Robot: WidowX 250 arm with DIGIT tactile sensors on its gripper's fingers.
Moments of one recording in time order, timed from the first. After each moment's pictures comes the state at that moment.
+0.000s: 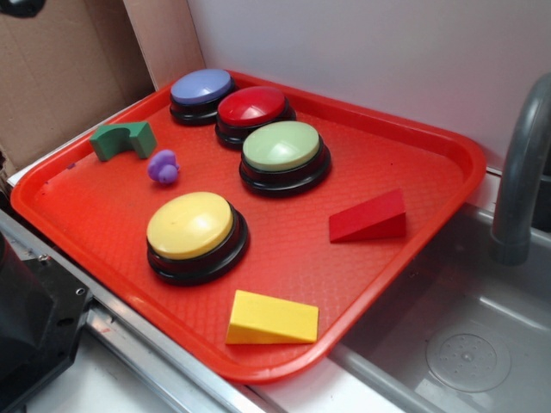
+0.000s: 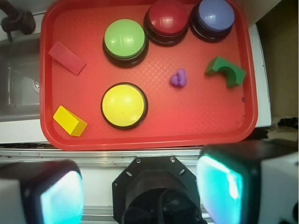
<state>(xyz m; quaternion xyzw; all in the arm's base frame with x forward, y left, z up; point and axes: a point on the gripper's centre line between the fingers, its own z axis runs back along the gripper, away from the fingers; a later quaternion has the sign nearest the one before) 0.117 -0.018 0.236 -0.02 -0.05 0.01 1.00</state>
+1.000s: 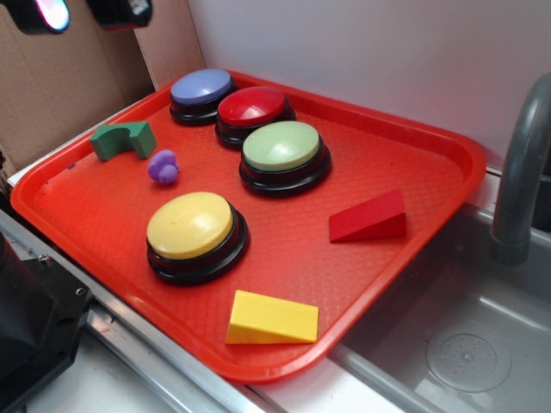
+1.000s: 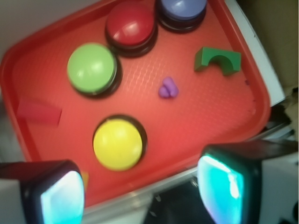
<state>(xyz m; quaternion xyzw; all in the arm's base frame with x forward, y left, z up) 0.181 0.009 0.186 -0.04 -0.04 0.24 0.97</state>
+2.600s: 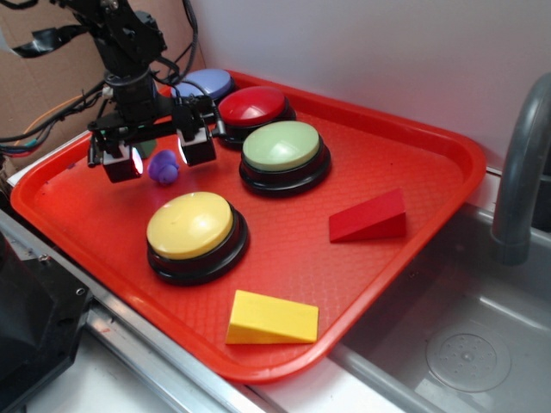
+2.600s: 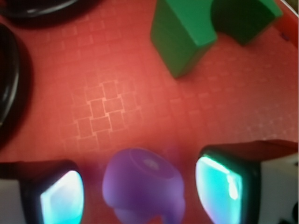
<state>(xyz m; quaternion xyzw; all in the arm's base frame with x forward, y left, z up) 0.220 0.068 0.024 0.03 -0.09 0.48 0.87</state>
